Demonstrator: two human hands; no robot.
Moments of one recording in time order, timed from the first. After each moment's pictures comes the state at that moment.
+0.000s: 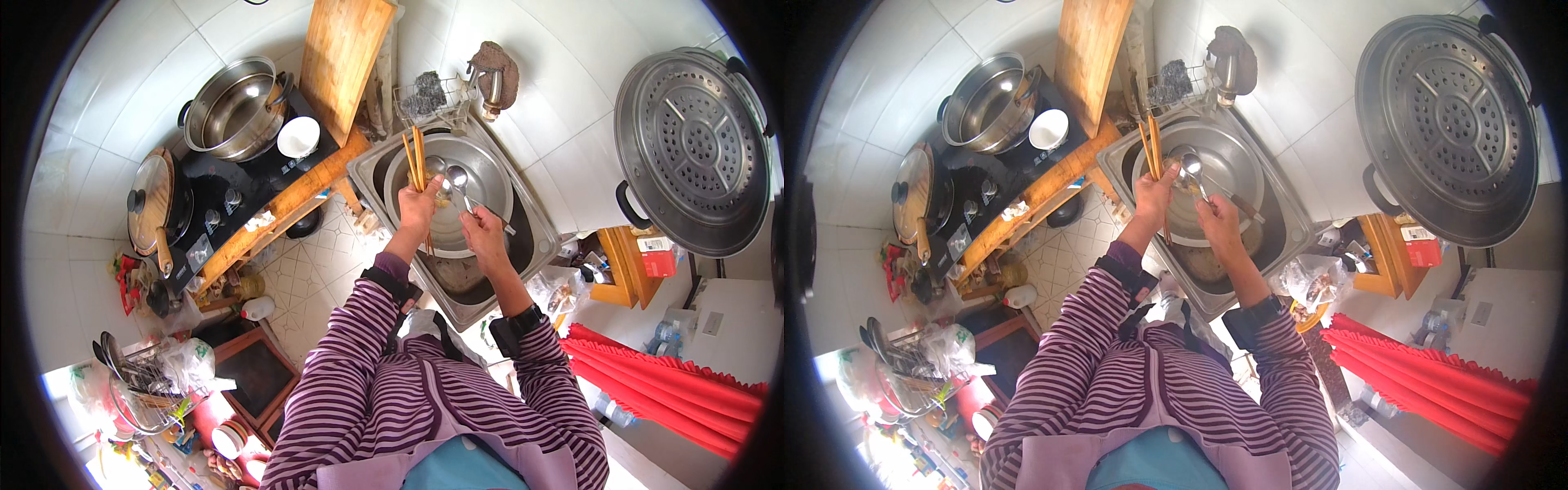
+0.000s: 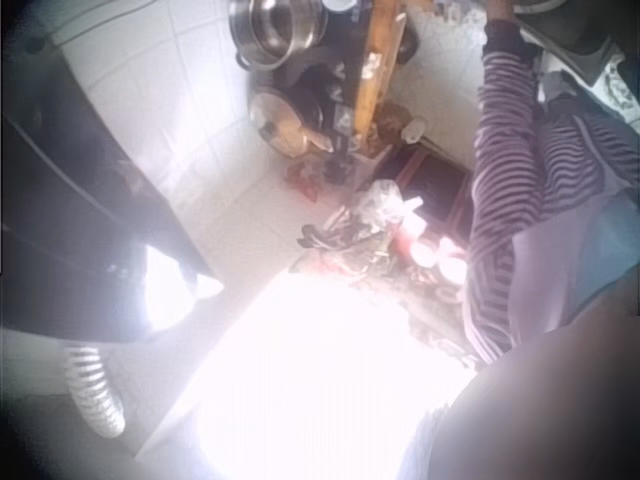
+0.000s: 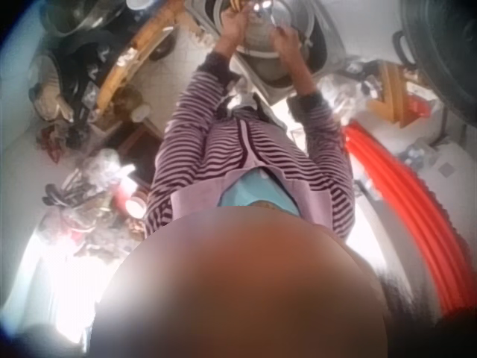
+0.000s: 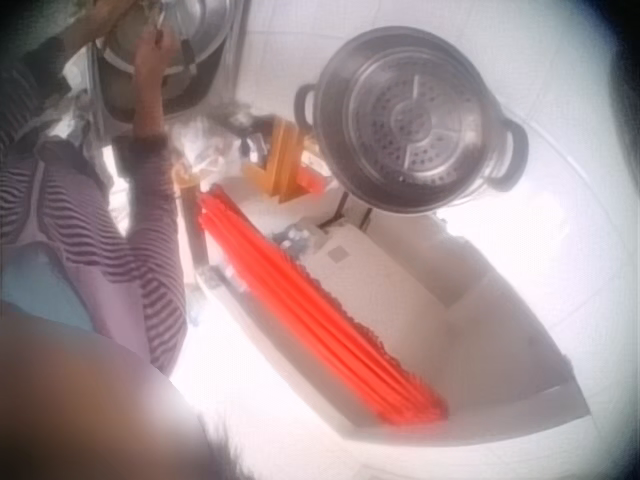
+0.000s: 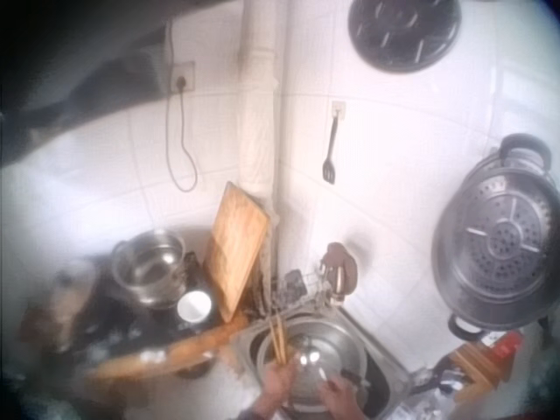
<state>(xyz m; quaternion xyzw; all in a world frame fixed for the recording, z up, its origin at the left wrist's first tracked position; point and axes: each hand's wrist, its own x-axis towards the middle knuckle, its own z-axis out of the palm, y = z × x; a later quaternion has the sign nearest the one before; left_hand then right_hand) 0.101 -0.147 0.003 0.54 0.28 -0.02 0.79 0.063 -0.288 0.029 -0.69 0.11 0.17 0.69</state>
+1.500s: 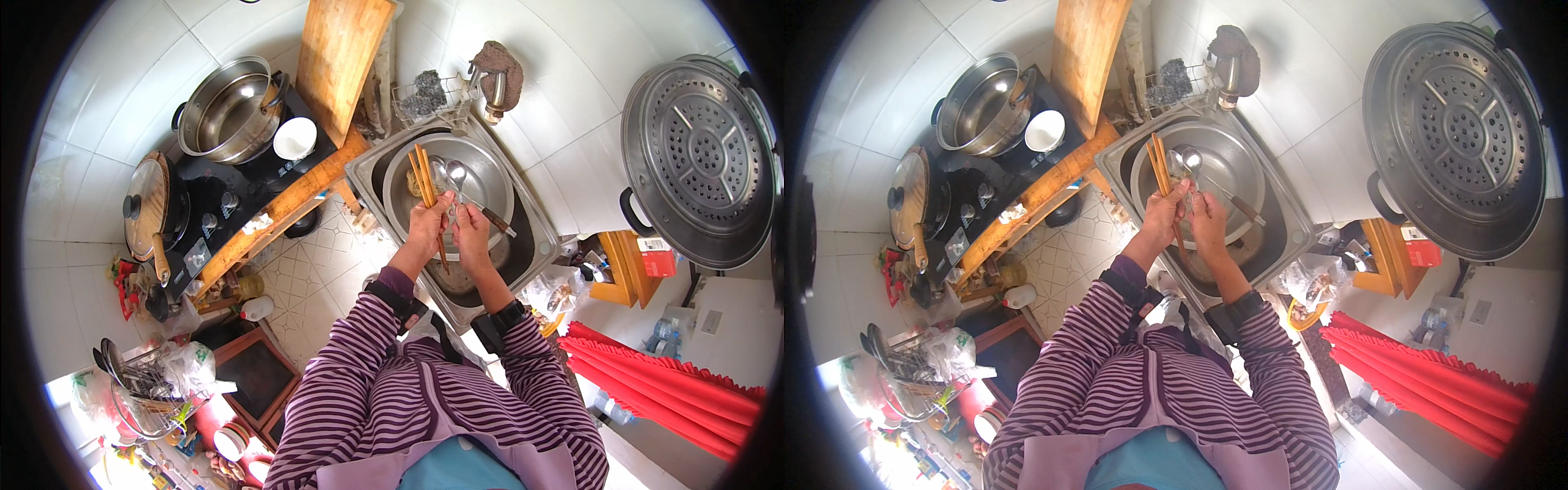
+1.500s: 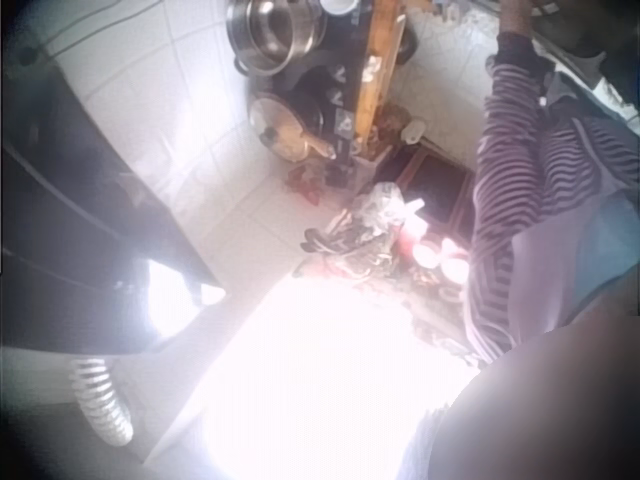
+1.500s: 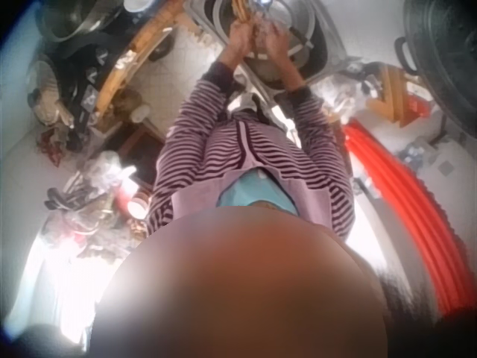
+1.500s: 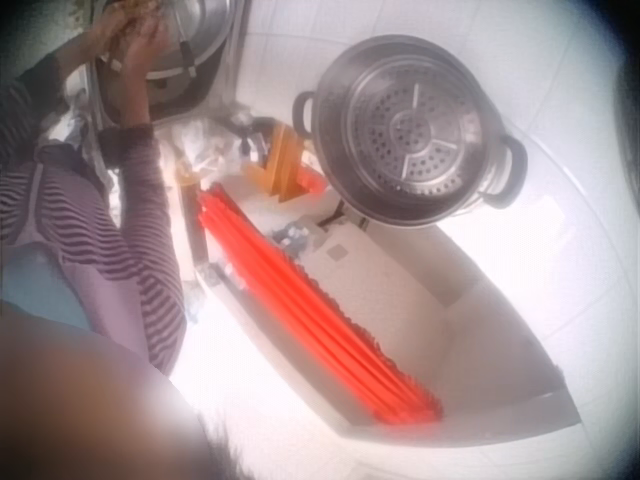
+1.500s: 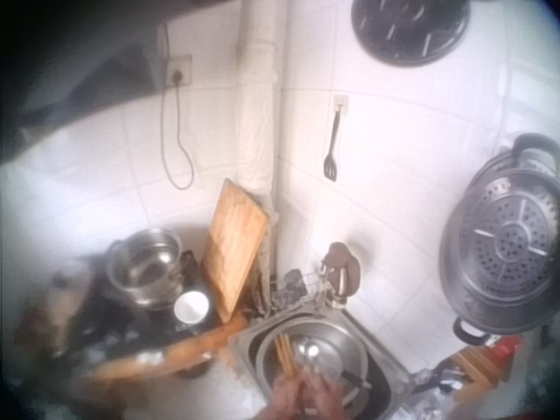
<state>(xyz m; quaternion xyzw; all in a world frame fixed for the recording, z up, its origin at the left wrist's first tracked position) 0.085 -0.158 -0.005 0.40 0.27 -0.12 0.87 0.072 -0.263 -0.014 -0.67 0.11 0.10 0.73</state>
